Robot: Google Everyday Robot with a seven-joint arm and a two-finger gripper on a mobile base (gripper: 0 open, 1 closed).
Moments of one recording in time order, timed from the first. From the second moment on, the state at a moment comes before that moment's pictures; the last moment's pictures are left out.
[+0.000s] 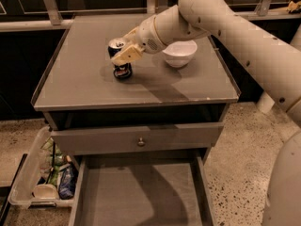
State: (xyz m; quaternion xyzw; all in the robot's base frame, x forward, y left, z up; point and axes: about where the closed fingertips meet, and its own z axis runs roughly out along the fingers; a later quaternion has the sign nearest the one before) arm 0.683 0.065 0.905 -0.58 0.66 0.24 0.42
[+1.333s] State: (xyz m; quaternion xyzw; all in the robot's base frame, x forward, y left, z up) arm 0.623 0.023 0.943 -0.59 0.65 0.20 0.44
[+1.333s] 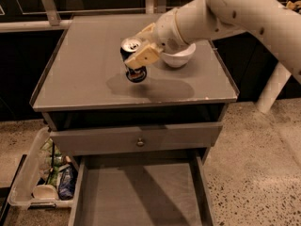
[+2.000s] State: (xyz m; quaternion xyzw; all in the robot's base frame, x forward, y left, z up) arm 0.548 -0.044 0.946 -0.57 0.66 0.17 0.46
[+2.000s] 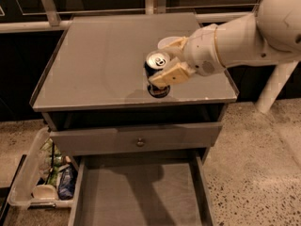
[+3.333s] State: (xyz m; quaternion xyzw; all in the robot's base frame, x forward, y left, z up) arm 0.472 -0.081 0.860 -0.53 0.70 0.18 0.44
